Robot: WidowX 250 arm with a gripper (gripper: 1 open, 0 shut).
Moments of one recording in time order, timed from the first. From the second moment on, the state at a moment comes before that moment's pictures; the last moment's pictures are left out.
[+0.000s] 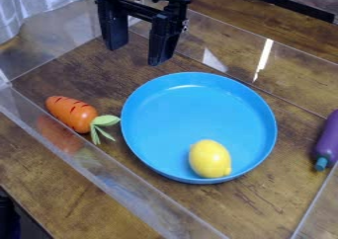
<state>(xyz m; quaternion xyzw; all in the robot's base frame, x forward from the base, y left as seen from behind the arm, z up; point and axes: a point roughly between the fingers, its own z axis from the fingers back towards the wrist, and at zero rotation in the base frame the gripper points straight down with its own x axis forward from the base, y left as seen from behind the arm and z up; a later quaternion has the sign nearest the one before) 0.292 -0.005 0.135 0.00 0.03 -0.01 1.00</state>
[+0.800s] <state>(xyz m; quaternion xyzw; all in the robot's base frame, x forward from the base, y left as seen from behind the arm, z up) 0.290 0.002 0.105 0.00 0.07 -0.14 0.99</state>
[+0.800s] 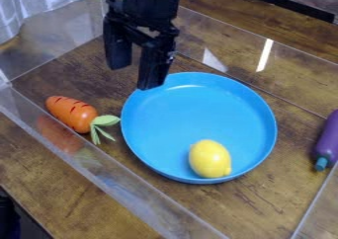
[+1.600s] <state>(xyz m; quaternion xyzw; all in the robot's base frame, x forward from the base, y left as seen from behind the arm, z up) 0.287 0.014 0.088 0.00 0.09 -0.25 0.96</state>
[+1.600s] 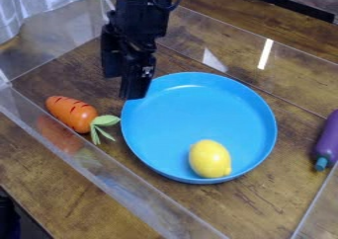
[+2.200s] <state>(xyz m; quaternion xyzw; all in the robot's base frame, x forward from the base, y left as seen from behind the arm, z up) 0.282 0.036 0.076 0.01 0.09 -0.35 0.93</state>
